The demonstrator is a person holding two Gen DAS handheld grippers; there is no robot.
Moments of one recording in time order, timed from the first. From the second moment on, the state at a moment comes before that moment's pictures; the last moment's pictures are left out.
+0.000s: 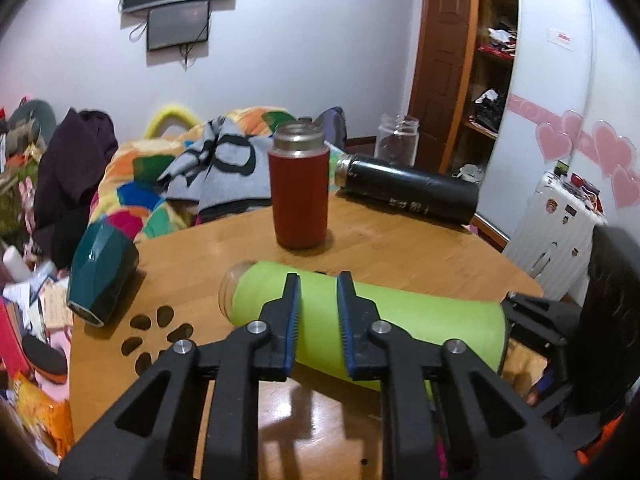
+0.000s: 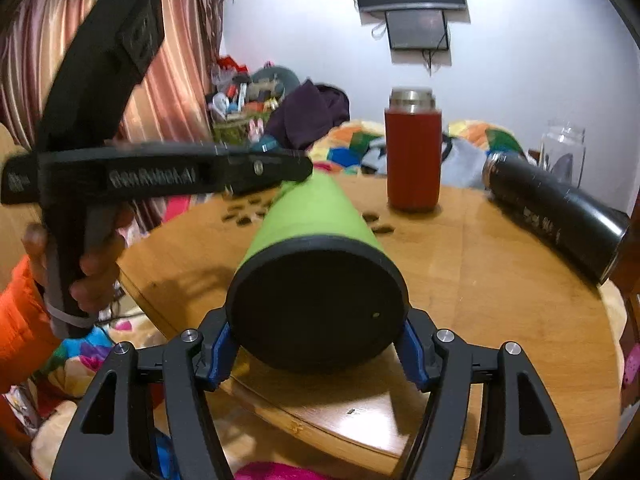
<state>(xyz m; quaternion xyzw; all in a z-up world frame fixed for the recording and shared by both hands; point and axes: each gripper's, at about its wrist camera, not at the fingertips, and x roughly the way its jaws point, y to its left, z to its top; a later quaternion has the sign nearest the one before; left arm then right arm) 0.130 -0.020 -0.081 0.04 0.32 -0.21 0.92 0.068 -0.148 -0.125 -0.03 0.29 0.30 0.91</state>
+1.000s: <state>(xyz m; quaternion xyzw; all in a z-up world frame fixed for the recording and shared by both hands) 0.132 0.004 -0.047 -0.01 0.28 -0.22 0.94 0.094 -0.129 -0.045 -0.03 0.21 0.29 0.93</state>
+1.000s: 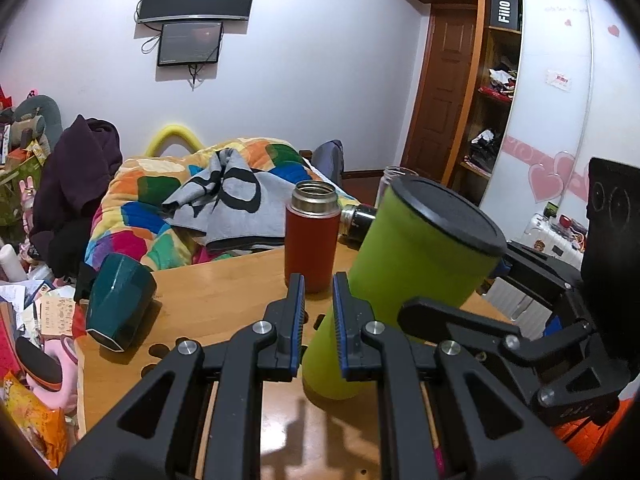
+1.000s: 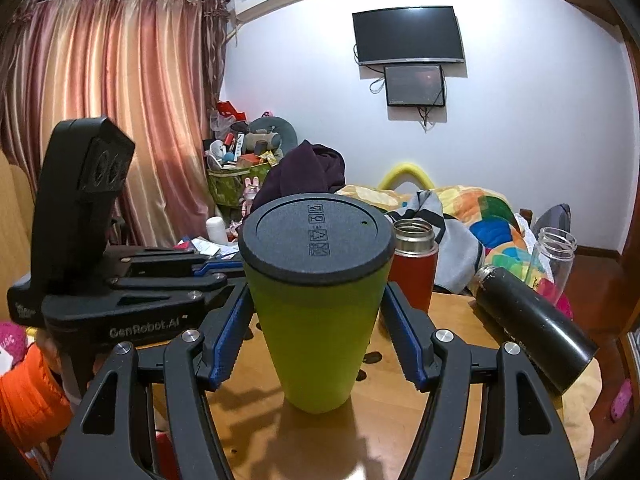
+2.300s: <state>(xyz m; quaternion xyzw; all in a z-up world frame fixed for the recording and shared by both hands) 0.113 0.038 -0.050 -0.03 0.27 -0.16 0.95 0.090 -0.122 -0.033 -0.02 0.21 0.27 0.94</state>
